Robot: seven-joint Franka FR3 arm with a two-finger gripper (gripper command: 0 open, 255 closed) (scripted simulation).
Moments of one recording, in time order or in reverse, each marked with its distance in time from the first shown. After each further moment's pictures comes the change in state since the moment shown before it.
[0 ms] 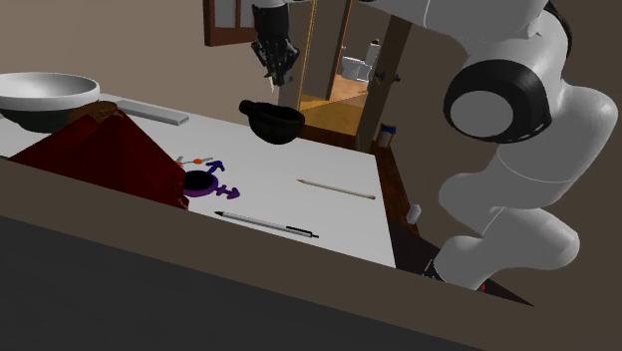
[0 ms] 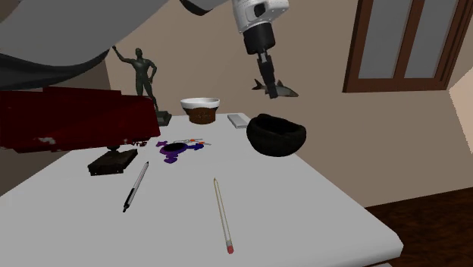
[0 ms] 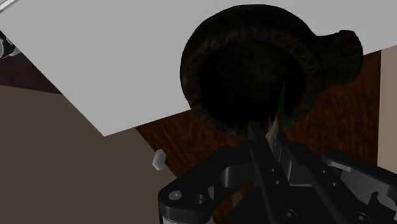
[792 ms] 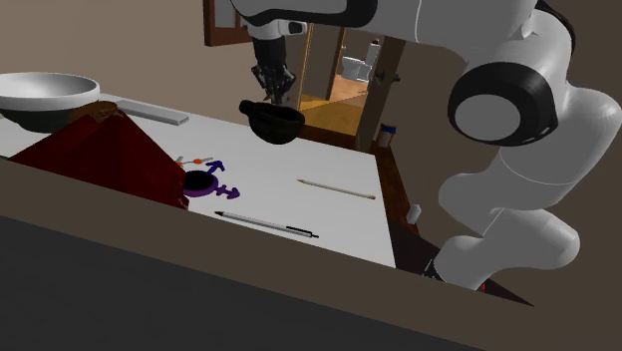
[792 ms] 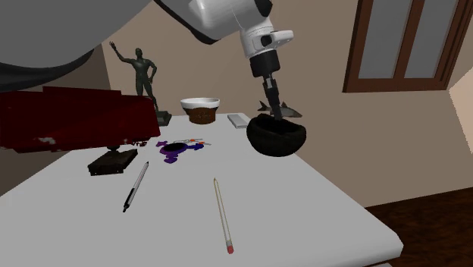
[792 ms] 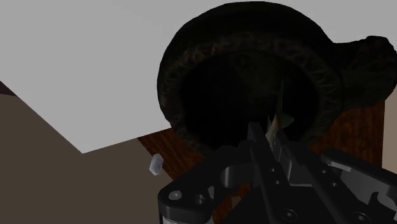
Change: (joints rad) arm 0.039 -0.005 -0.008 -0.179 0.005 0.161 -0.003
